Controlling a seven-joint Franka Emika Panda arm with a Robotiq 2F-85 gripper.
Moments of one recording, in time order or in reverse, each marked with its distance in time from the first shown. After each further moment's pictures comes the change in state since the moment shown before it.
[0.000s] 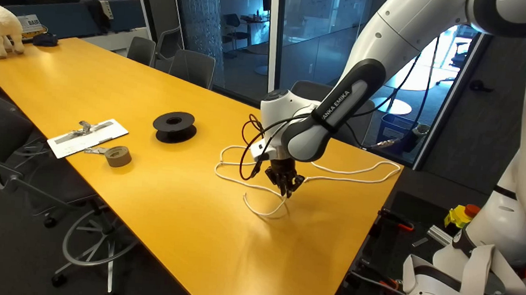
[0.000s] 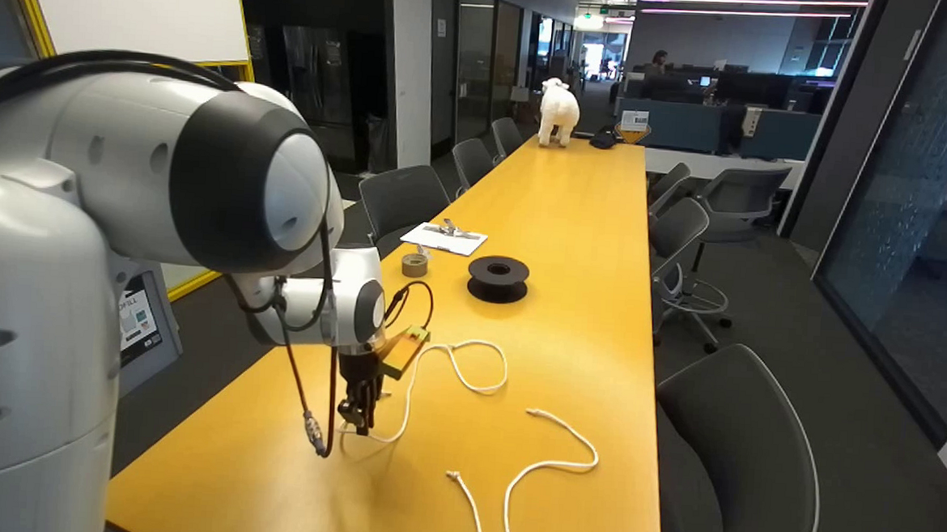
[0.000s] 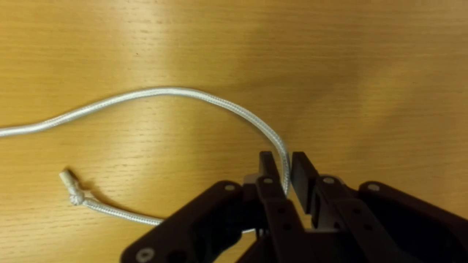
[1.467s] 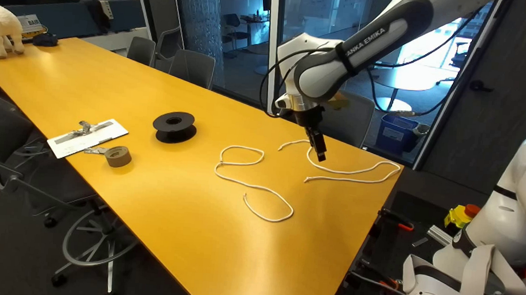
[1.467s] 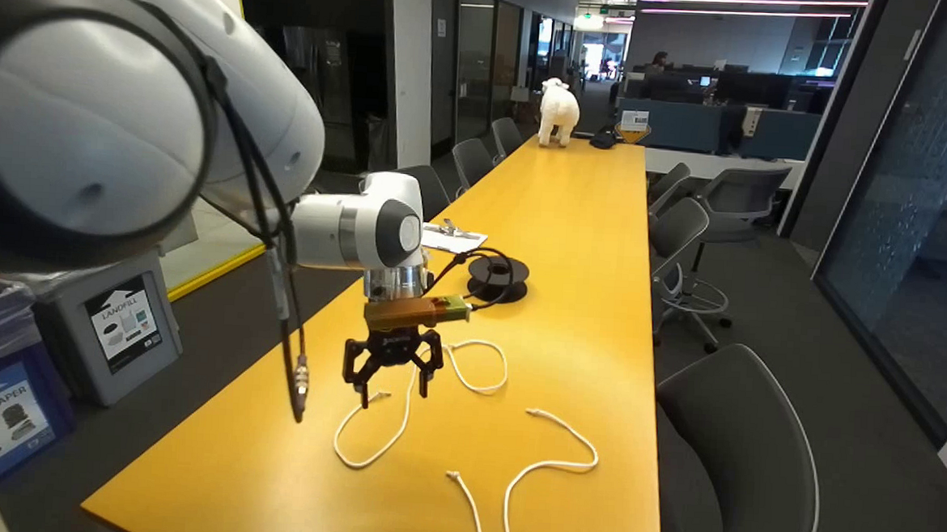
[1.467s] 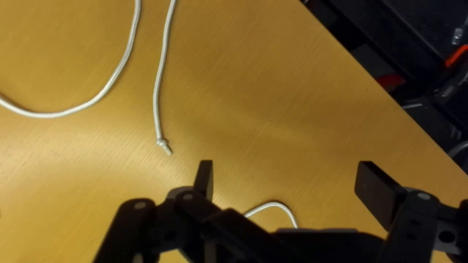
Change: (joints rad) arm 0.006 -0.304 -0.133 0.012 0.059 -0.473 0.699
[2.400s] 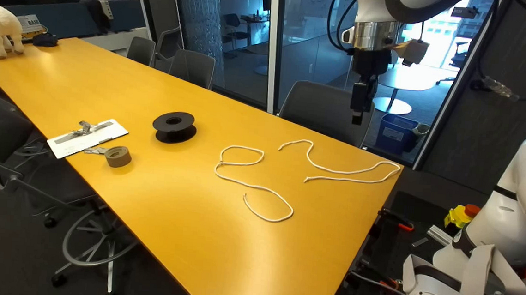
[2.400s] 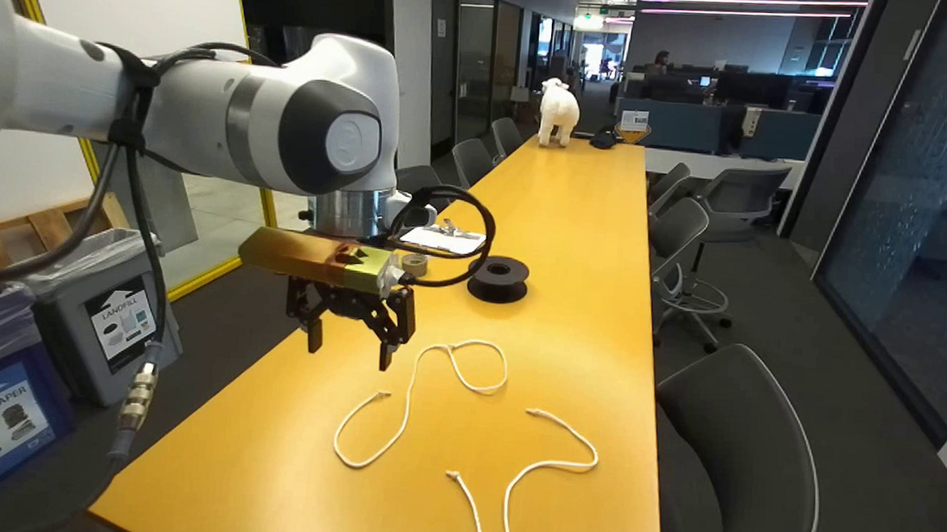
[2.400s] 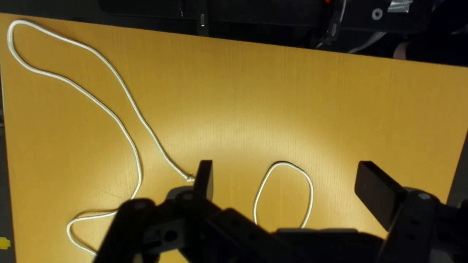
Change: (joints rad) arm -0.001 -0.611 -0.068 -0.220 0.165 -0.182 0.513
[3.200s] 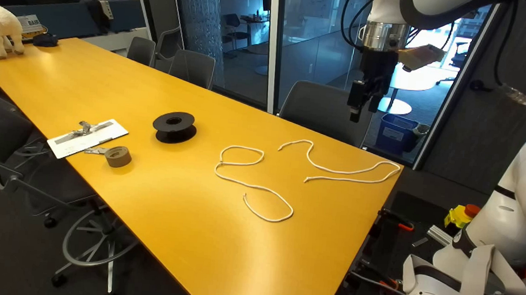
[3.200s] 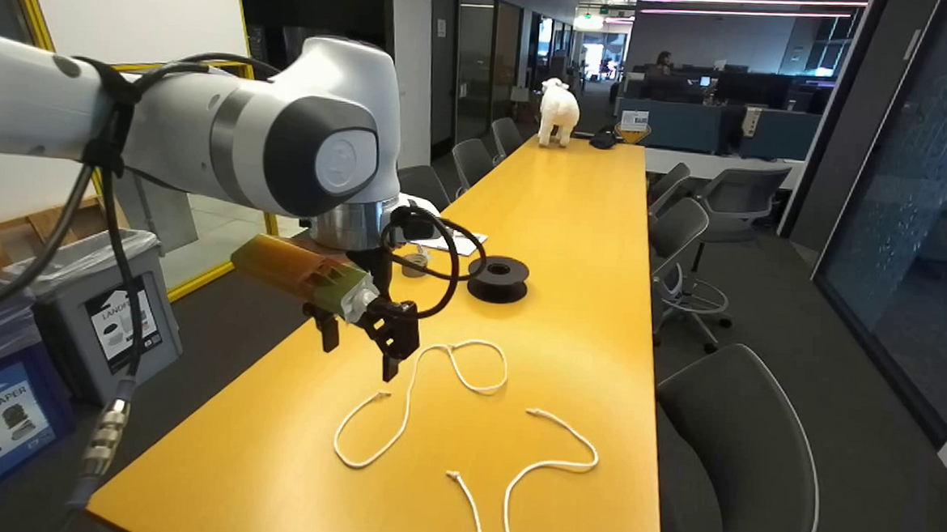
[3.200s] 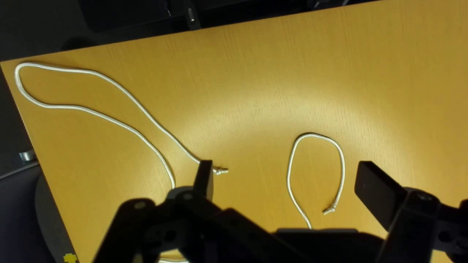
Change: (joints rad) arm -0.038 -0.075 -0.001 -0.076 0.000 0.088 0.214
